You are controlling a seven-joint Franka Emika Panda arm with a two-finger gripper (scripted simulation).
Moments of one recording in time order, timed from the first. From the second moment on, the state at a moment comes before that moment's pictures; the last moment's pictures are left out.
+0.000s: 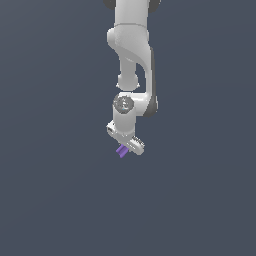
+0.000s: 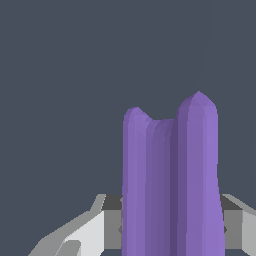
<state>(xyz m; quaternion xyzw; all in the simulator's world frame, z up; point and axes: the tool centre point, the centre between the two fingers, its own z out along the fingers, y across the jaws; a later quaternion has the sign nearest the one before) -0.038 -0.013 0.025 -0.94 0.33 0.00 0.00</state>
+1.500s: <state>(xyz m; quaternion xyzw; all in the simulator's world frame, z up) -0.038 0.031 0.142 -0.94 0.33 0.00 0.00</state>
